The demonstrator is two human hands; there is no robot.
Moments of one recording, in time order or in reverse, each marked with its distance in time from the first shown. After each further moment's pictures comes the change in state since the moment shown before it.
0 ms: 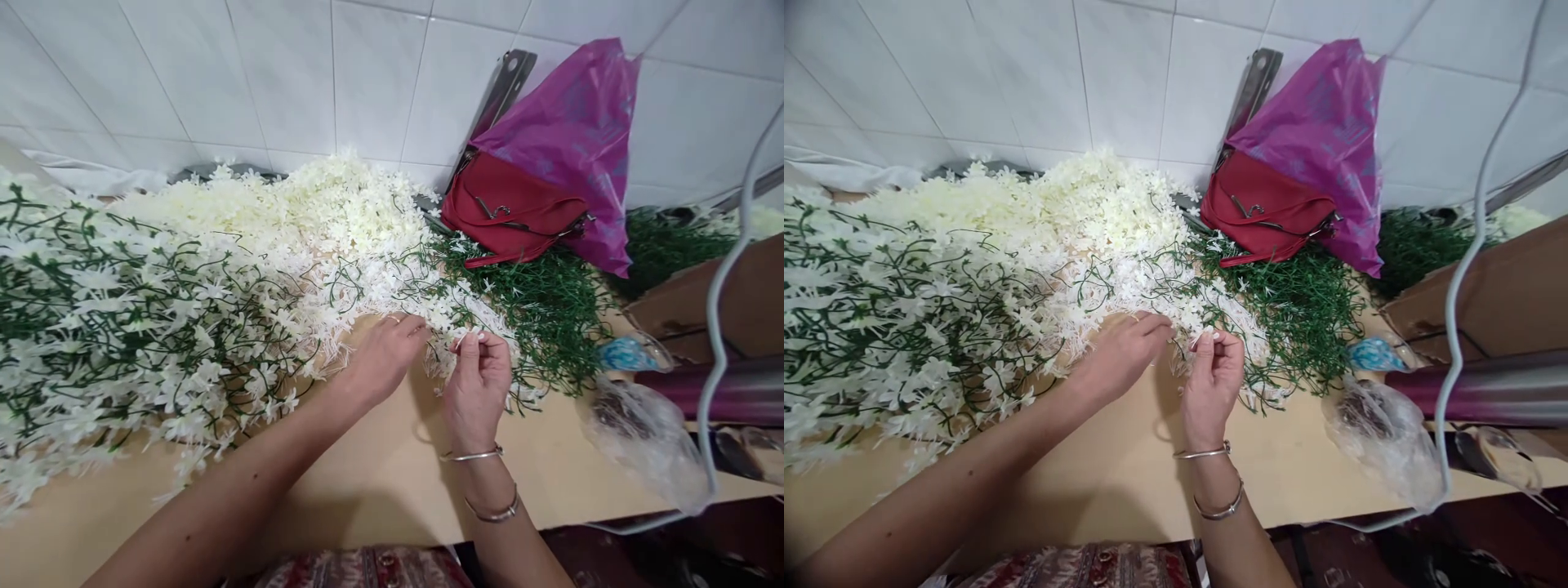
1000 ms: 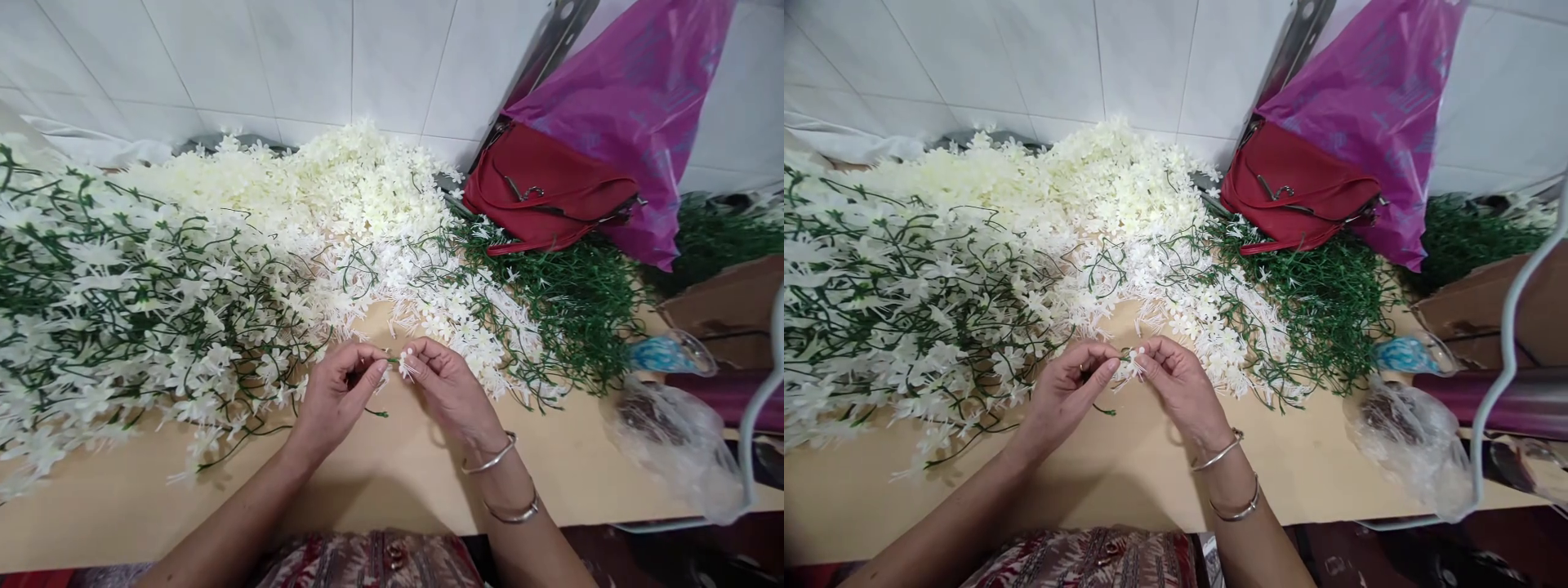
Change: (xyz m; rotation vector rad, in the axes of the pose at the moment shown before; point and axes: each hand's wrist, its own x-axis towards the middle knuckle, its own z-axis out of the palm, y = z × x) left_hand -0.093 0.006 -0.014 -0.869 0.350 -0.595; right_hand -0.017 -0.008 0.007 0.113 -0.808 0.593
